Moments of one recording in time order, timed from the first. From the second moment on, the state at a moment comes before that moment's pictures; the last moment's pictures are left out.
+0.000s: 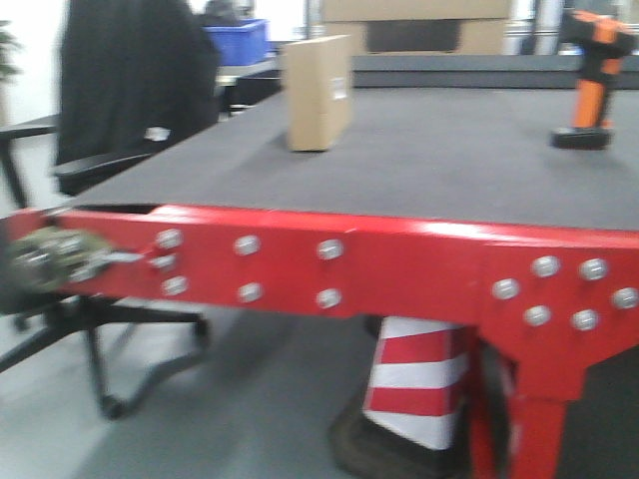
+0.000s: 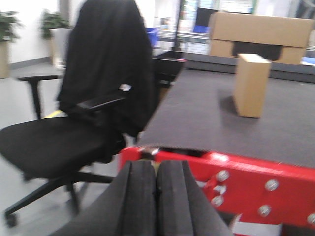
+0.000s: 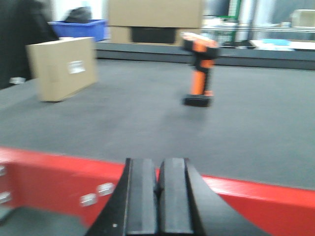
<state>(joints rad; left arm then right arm) 0.02 0.00 0.00 -0.01 0.05 -0.05 -0.08 0.00 0.00 0.10 0.08 -0.06</state>
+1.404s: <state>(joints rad) 0.02 0.00 0.00 -0.01 0.05 -0.05 -0.08 0.00 0.00 0.10 0.08 -0.06</state>
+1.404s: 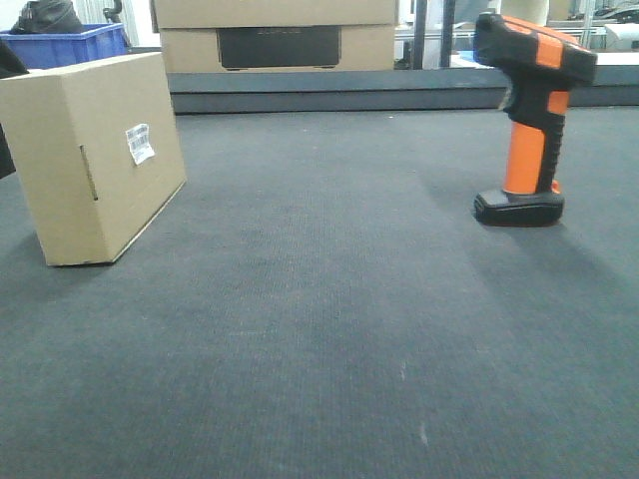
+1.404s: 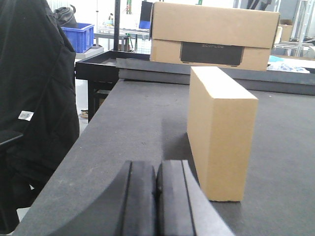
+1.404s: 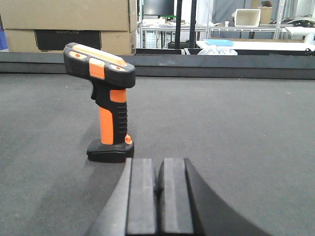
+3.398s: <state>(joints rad) -0.23 1.48 -1.55 0.10 0.87 -0.24 -0.08 0.00 0.00 0.09 -0.04 -0.06</state>
